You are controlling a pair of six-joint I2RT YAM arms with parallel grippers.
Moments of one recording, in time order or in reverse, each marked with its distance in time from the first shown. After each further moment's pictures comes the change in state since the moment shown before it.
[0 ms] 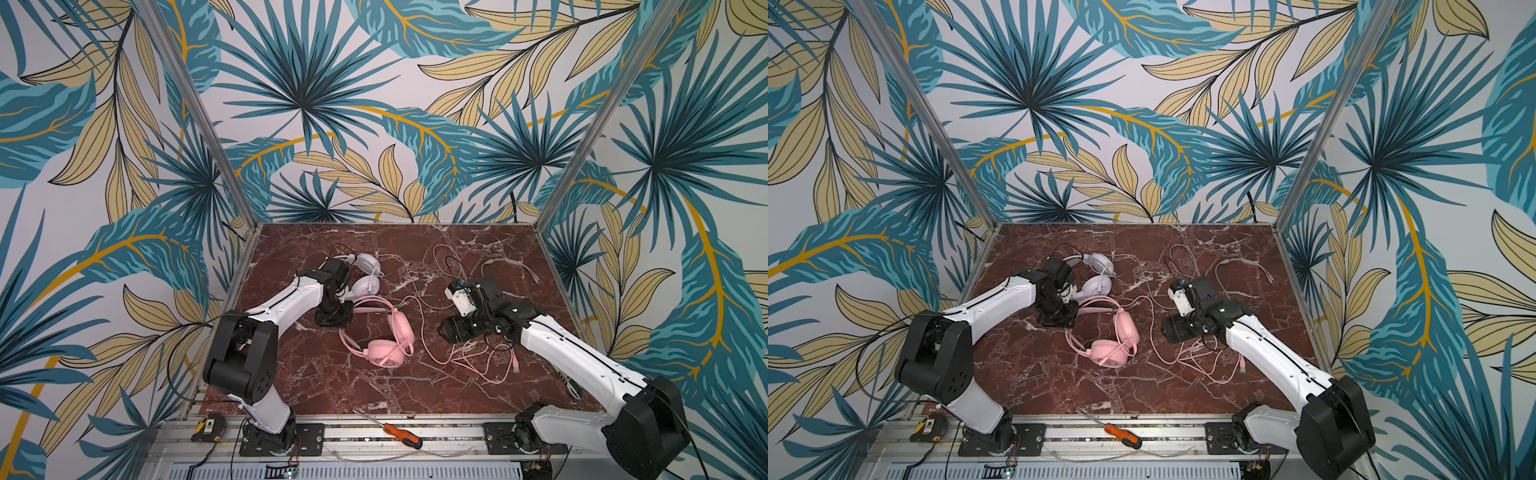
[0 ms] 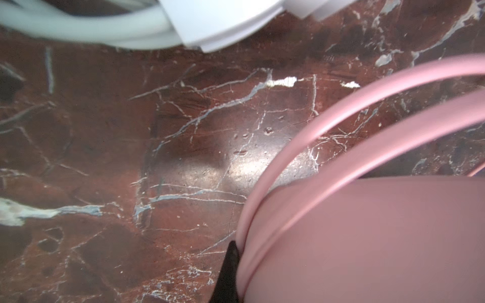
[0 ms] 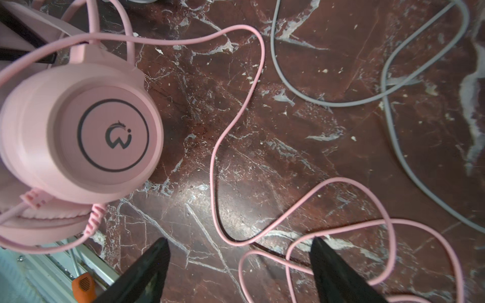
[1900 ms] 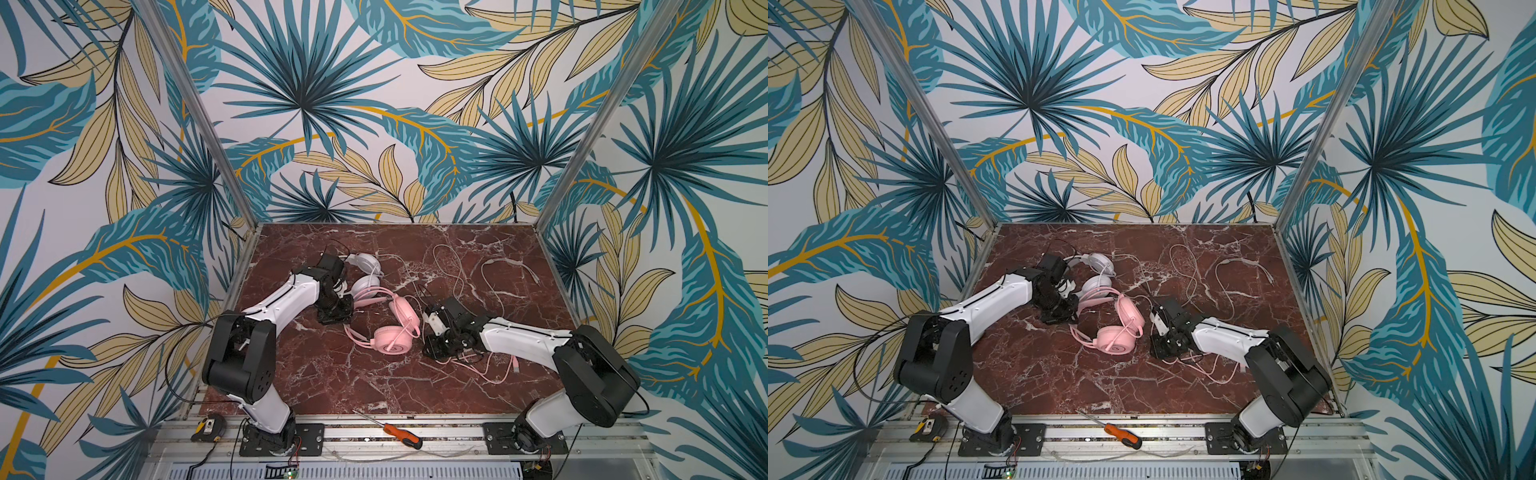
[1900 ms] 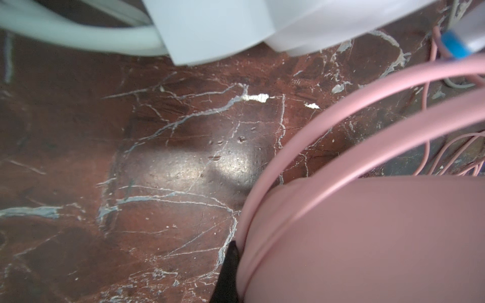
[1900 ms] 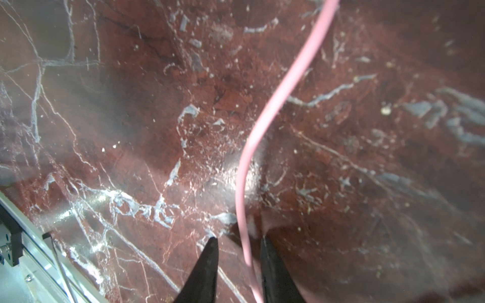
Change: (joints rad) left arm 0.039 0.000 0.020 0.028 0.131 -0.111; right arm 0.142 0.276 -0.157 0.309 -0.084 0.238
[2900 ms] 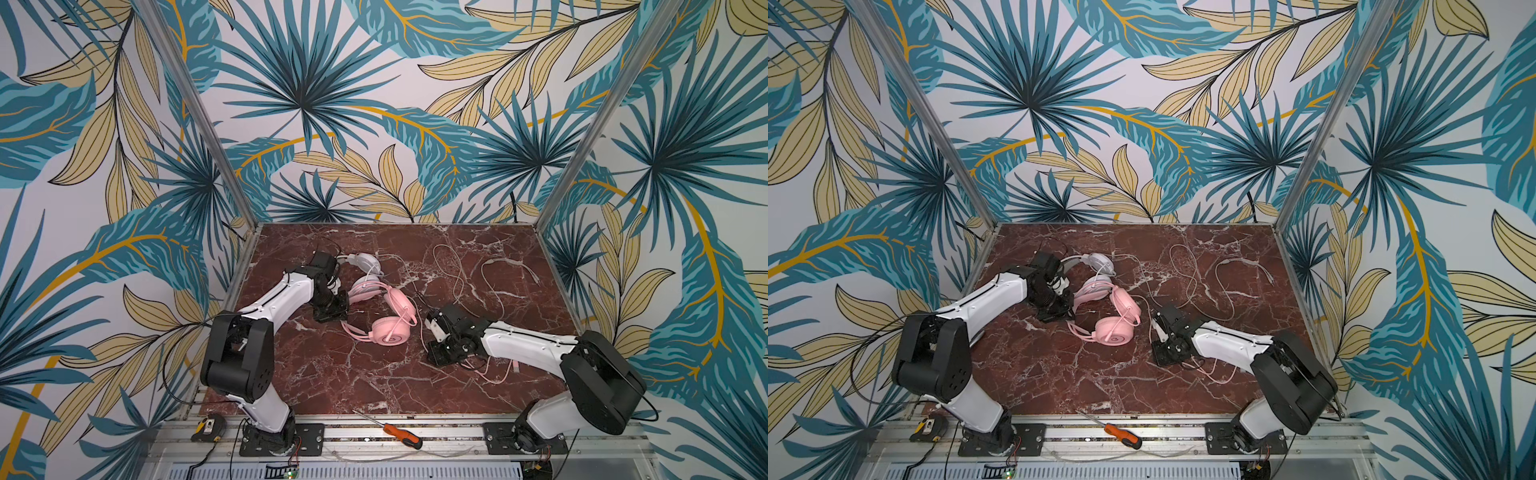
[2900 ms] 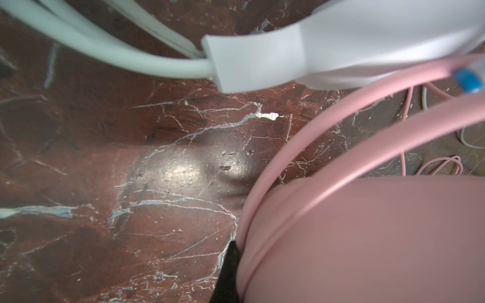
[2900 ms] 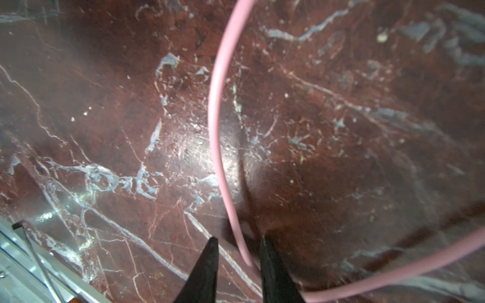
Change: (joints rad) left arm 0.053 0.000 0.001 0.020 0.026 -0.042; right arm 0.057 -0.033 0.004 -0.113 0.085 0.037
